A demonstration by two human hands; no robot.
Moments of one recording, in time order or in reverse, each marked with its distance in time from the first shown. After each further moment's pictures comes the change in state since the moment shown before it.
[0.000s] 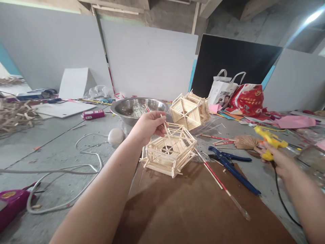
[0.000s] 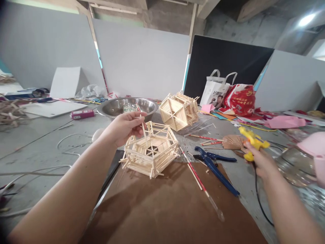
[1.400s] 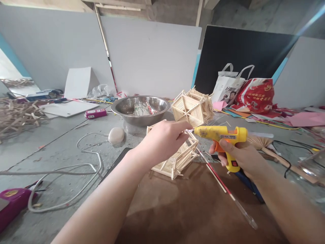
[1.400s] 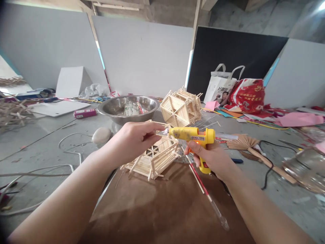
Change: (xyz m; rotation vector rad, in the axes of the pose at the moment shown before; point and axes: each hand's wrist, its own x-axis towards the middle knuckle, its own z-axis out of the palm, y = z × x) left_hand -0.034 0.012 0.038 0.977 -0.074 0.641; right_hand -0.047 -0.096 0.138 0.114 -0.472 -0.052
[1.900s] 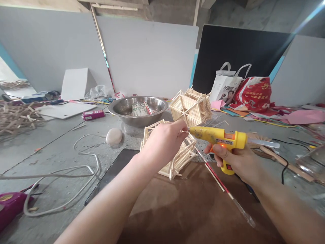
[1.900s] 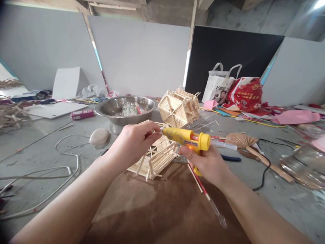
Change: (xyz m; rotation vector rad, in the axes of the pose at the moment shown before) left_hand 0.001 0.003 0.016 0.083 0.113 -0.055; right_hand -0.005 0.013 0.001 -0.173 0.096 -0.102
